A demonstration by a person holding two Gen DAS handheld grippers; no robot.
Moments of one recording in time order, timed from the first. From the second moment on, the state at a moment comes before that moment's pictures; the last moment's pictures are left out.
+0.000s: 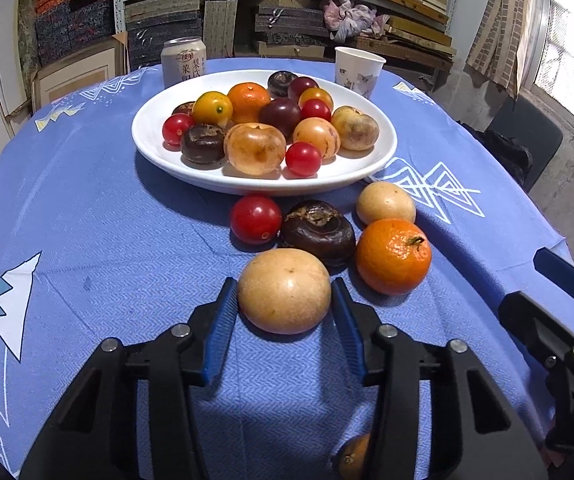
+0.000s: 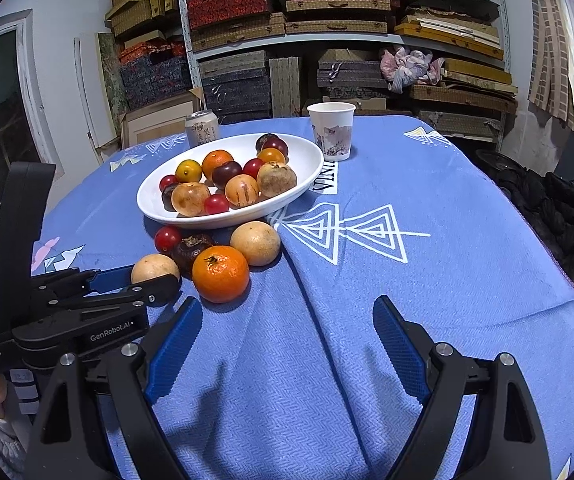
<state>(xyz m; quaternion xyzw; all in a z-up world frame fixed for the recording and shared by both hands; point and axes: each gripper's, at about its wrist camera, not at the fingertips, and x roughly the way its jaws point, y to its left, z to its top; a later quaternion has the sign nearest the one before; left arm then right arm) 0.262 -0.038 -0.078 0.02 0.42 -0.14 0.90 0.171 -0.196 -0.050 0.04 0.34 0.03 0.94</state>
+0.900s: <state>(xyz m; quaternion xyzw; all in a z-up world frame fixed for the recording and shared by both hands) 0.236 0.024 -0.076 0.01 0.42 -0.05 0.90 0.207 -0.164 -0.046 0.02 0.37 0.07 0.92</state>
